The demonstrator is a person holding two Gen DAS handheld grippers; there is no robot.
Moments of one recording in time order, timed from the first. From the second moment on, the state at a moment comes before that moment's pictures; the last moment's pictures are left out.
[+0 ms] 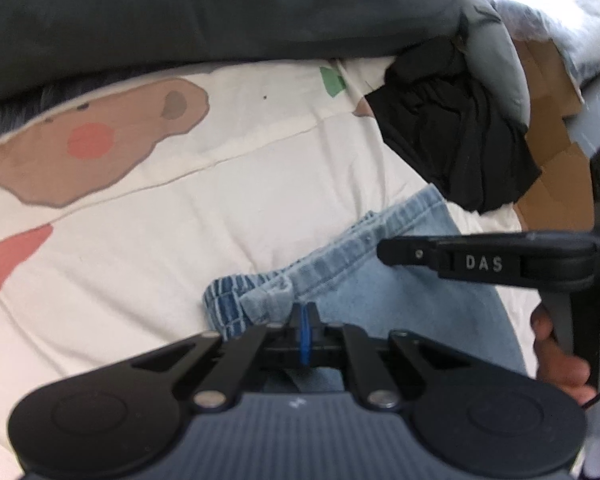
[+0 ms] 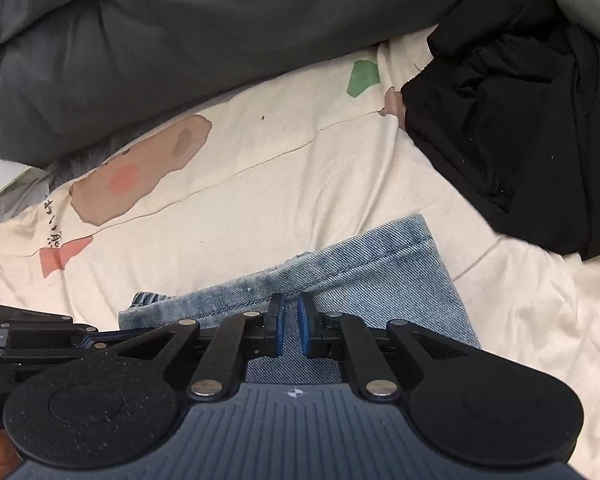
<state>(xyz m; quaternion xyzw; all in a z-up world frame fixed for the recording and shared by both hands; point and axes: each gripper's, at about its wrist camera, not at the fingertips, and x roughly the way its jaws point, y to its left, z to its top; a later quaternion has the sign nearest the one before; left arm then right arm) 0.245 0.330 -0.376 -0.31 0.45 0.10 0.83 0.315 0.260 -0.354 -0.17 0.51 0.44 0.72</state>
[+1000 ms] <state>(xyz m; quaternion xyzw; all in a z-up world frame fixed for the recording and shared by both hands) 0.233 0.318 -0.366 -0.30 0.44 0.09 0.84 0.303 0.220 -0.349 -0.17 0.50 0.43 0.73</state>
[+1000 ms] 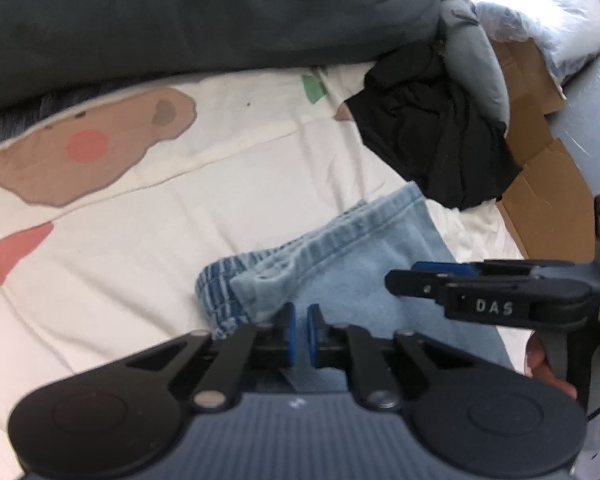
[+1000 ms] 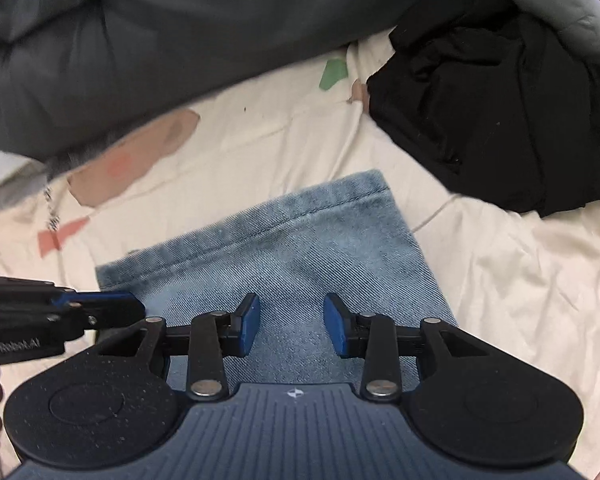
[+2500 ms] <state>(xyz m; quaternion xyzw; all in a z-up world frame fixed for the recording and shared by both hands) 0.262 0.274 -0.319 -0.19 0.50 0.07 0.84 0.276 0.133 -0.342 -0.02 0.53 0.35 0.77</state>
